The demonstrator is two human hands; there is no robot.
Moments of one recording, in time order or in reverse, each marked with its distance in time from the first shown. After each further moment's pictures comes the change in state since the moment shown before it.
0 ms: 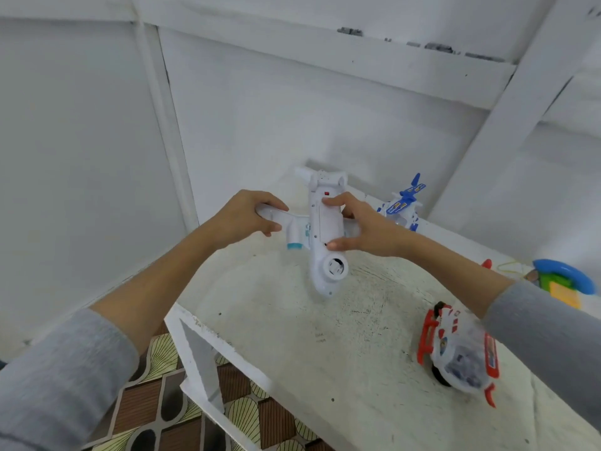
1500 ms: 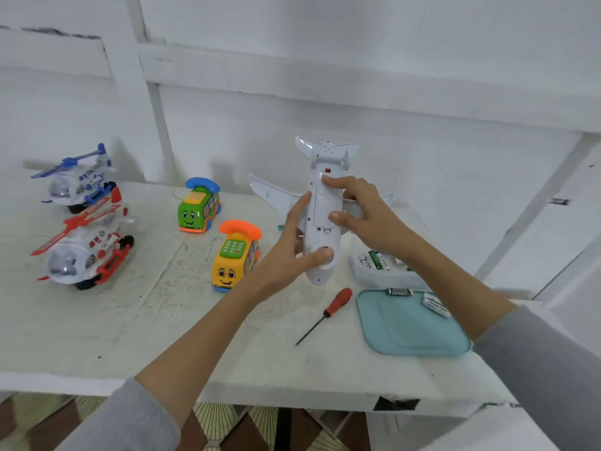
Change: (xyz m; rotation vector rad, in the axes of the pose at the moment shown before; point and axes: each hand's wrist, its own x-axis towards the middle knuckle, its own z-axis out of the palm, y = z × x) left_hand -0.199 0.323 0.529 -0.541 -0.597 0.366; right_hand -0.593 0.124 -0.160 -0.115 0.690 0.215
